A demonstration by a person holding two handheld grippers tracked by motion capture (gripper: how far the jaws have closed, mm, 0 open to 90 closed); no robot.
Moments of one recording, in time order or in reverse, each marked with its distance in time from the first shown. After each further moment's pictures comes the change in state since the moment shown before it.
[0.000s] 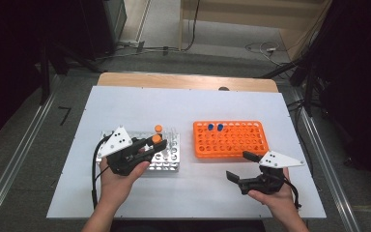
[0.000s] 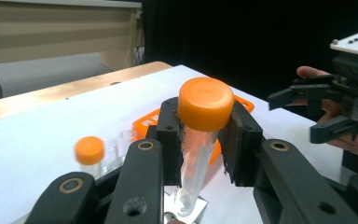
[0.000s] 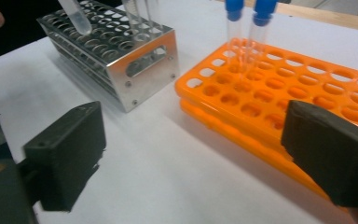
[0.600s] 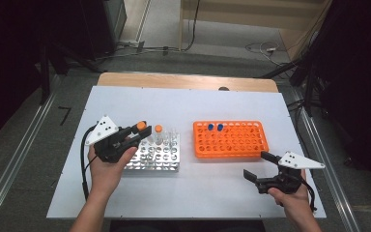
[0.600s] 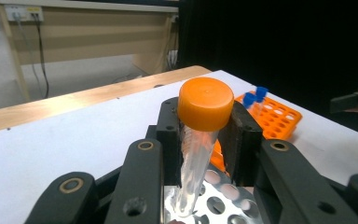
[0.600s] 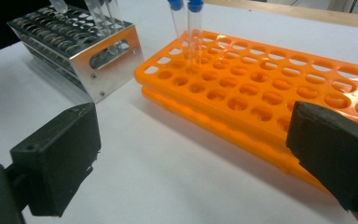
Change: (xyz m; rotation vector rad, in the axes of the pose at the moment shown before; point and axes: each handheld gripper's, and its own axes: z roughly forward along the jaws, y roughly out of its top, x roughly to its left) left arm 0.037 0.005 -0.006 -0.015 0.132 -0.018; right arm -0.032 -0.018 -0.027 -0.016 -0.061 0.044
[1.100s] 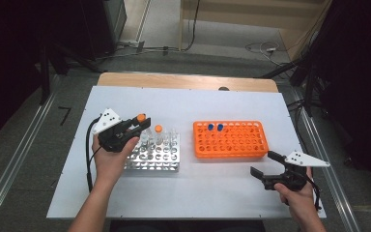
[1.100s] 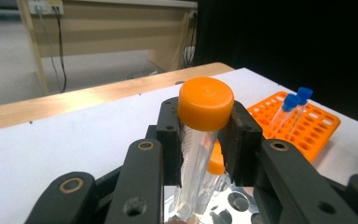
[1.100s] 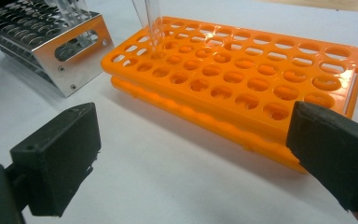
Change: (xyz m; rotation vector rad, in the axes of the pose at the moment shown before) left arm 0.020 -0.007 0.025 0.030 0.055 -0.013; right arm -0.023 -0.011 -0.003 0.009 -0.043 0.044
